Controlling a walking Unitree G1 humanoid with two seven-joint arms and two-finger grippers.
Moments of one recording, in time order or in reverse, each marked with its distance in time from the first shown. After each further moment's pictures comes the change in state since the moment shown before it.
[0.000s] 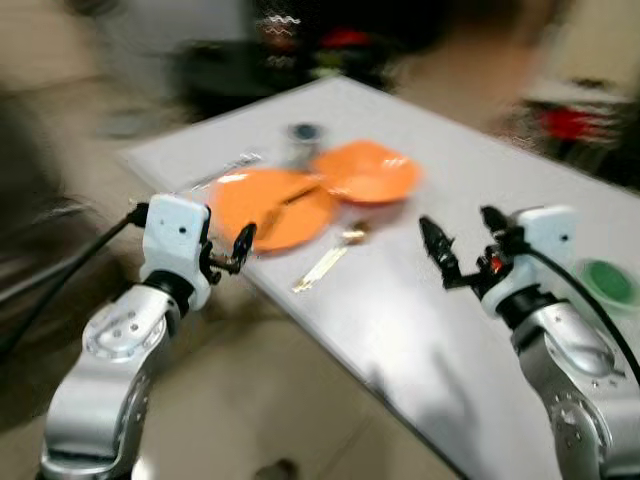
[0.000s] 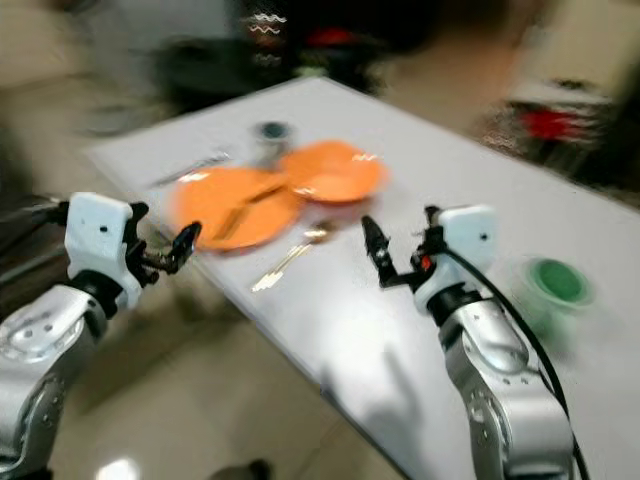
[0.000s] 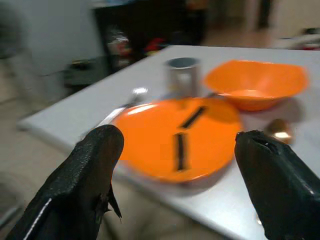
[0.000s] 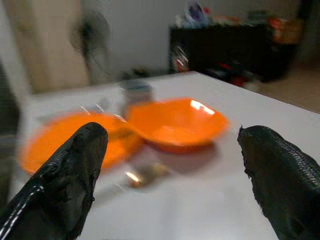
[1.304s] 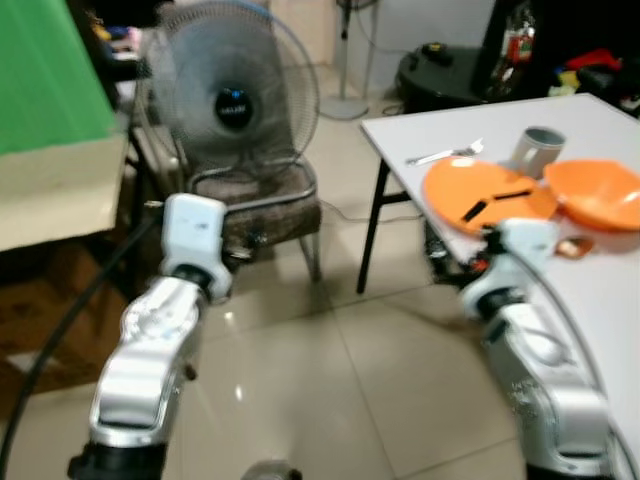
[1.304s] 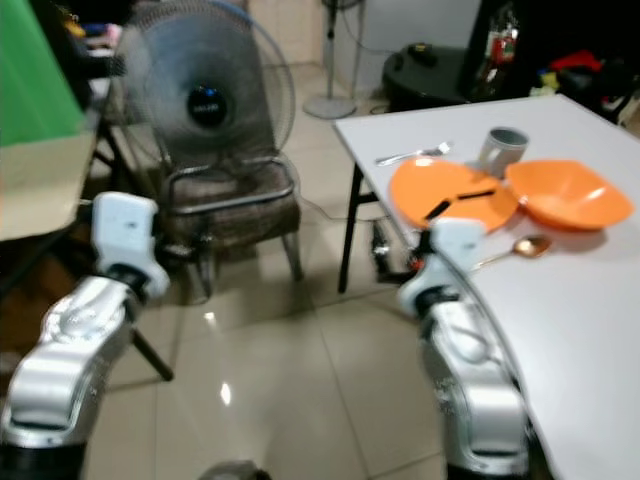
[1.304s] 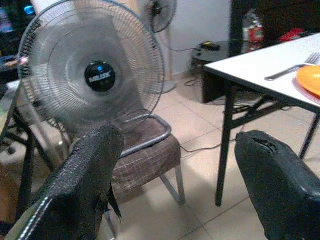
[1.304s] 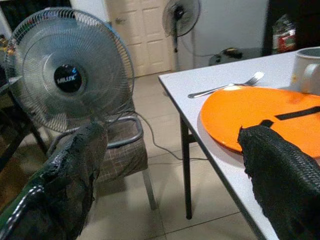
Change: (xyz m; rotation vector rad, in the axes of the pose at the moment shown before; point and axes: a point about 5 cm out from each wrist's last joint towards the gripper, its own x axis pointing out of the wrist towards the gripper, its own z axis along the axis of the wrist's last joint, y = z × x) left arm 0.026 -0.009 -0.017 -0.005 -0.015 0.037; right arm 0.017 -0.008 -0.034 0.039 0.077 -0.145
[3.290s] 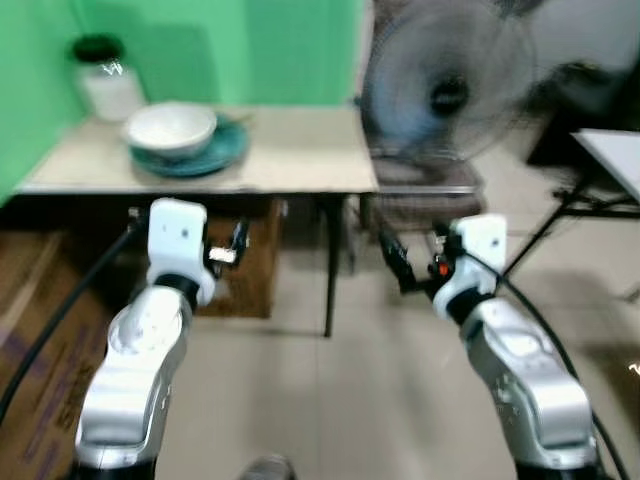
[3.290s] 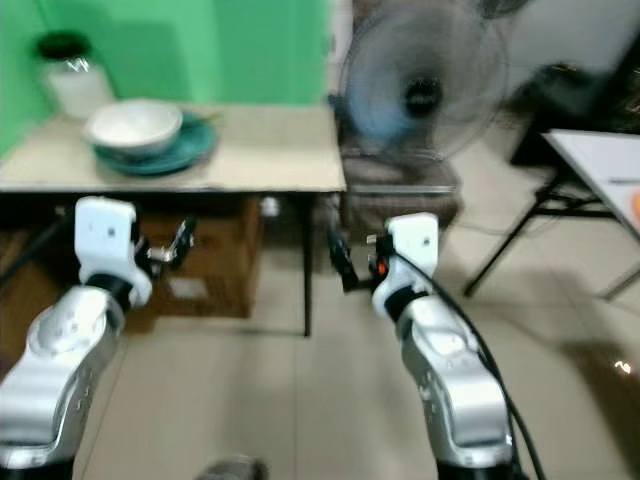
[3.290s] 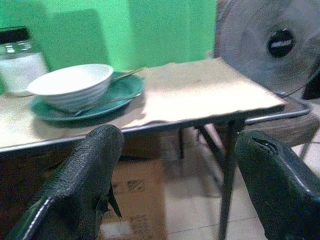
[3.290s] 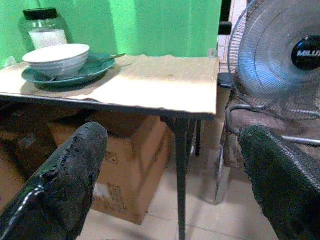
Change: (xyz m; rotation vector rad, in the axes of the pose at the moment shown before) left arm -0.014 0.012 -0.001 -0.006 -0.008 0.069; right arm 0.005 0.027 -0.008 -0.065 0.050 0.222
